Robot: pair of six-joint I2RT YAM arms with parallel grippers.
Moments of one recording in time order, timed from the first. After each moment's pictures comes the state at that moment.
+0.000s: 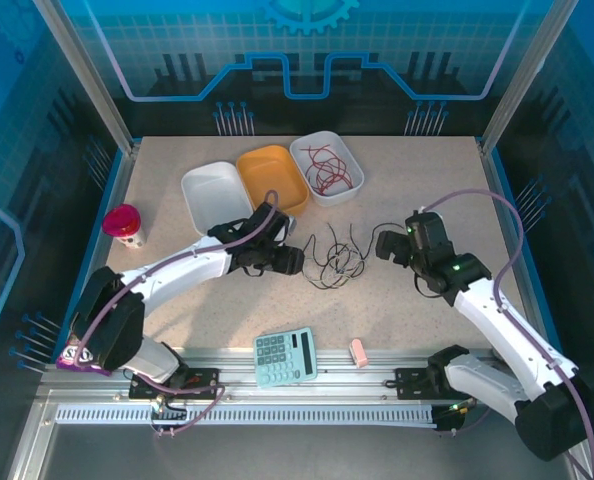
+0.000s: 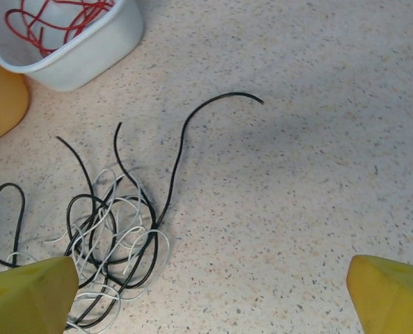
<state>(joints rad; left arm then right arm) -0.65 1.52 1.06 -0.58 0.11 -0.44 0.38 0.96 0.79 -0.66 0.25 0.57</state>
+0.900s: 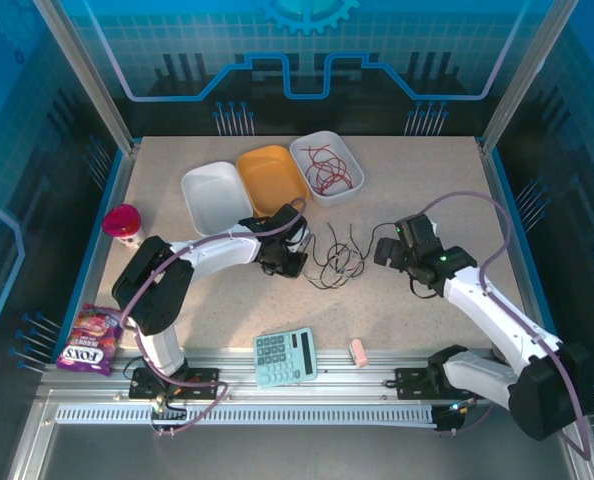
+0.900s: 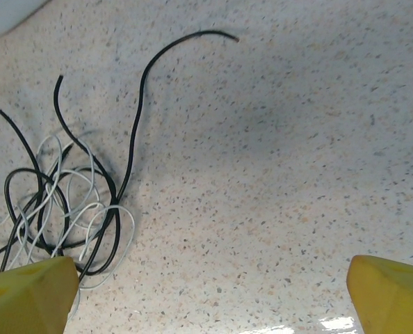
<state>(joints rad) -0.65 1.78 1.16 -0.60 0.15 -0.32 0.38 1.10 0.78 -0.69 0.24 0.61</state>
